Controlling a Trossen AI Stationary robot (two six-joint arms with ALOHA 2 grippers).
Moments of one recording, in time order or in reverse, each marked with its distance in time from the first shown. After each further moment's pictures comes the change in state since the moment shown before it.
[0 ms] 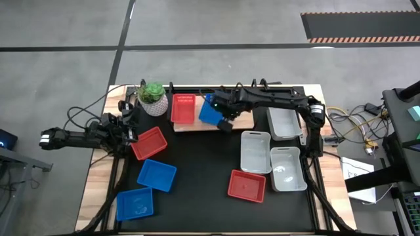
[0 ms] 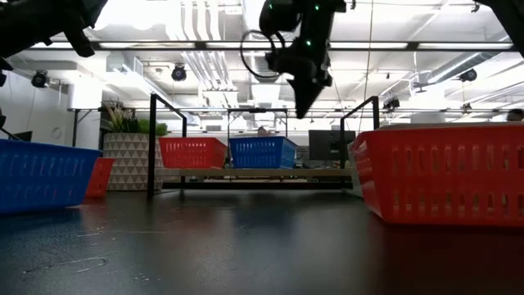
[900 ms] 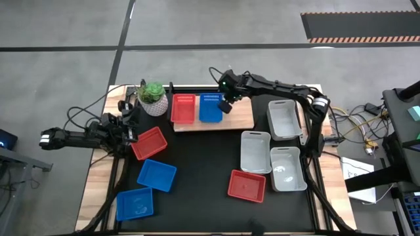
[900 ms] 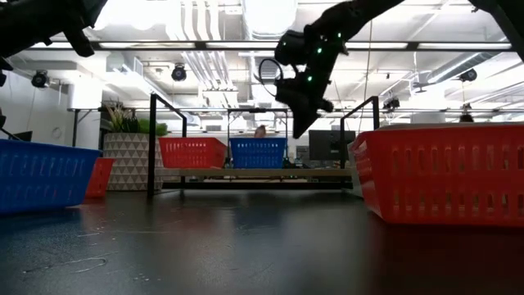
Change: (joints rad) left arm 0.000 -0.002 0.000 0.002 -0.001 0.003; right arm -0.225 -0.033 -0.192 0.380 -0.054 -0.094
